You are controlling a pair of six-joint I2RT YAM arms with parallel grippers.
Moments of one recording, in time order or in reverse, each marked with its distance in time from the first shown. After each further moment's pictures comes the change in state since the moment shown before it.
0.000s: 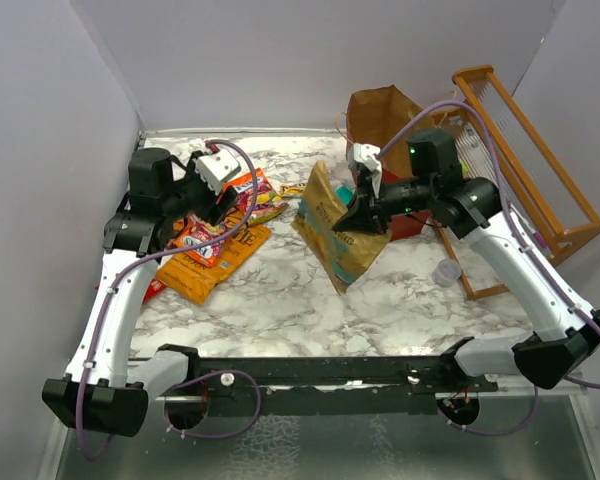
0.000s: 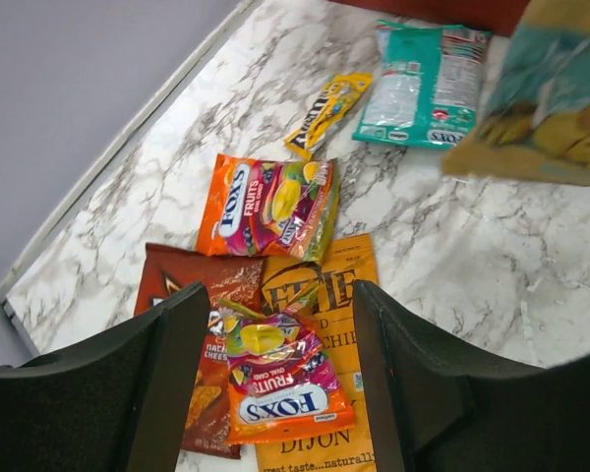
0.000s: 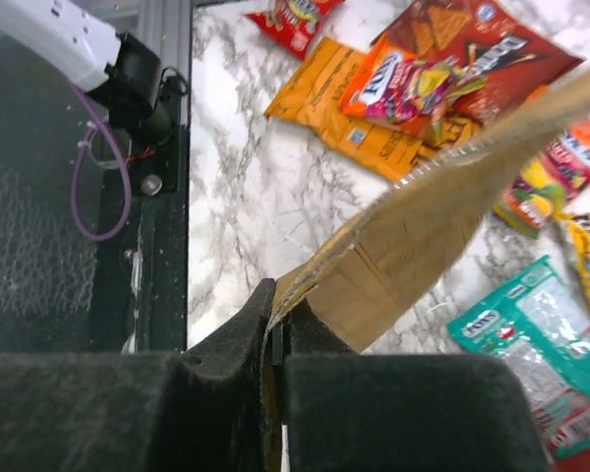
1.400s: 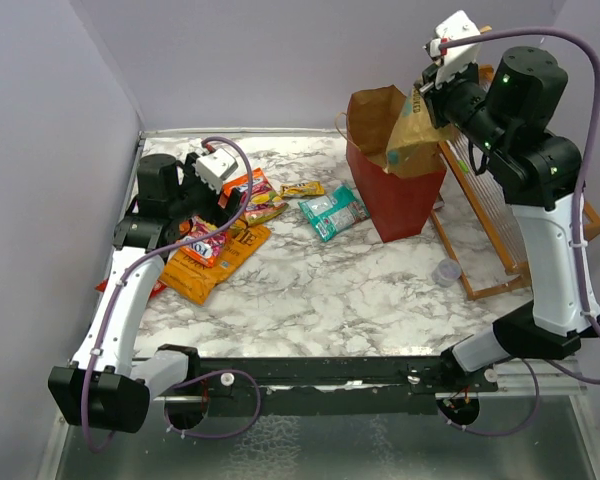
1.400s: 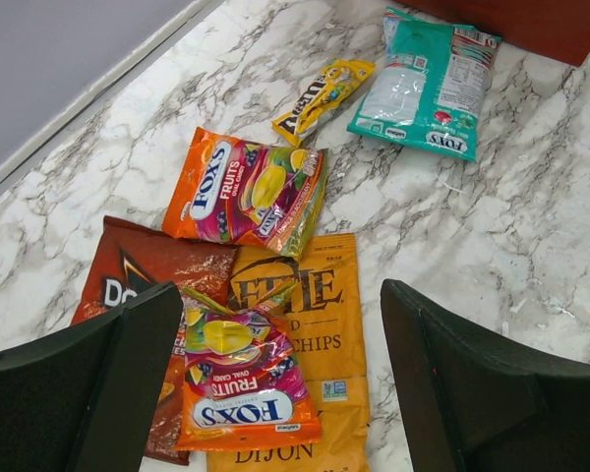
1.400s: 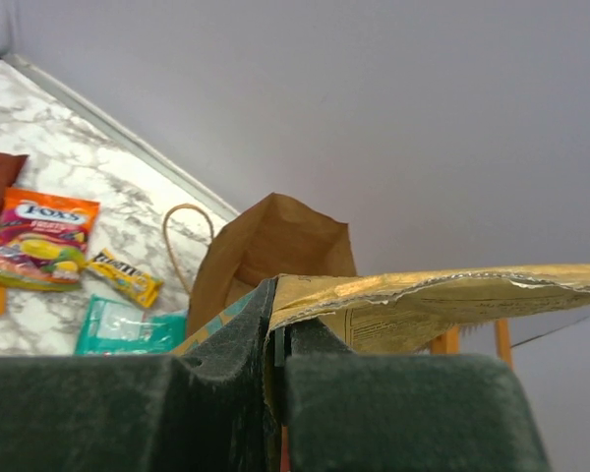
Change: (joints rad) left arm 0.031 0.020 -0.113 0.137 -0.050 -0.154; right arm -0.107 0.161 0.761 -0.064 0.903 -0.034
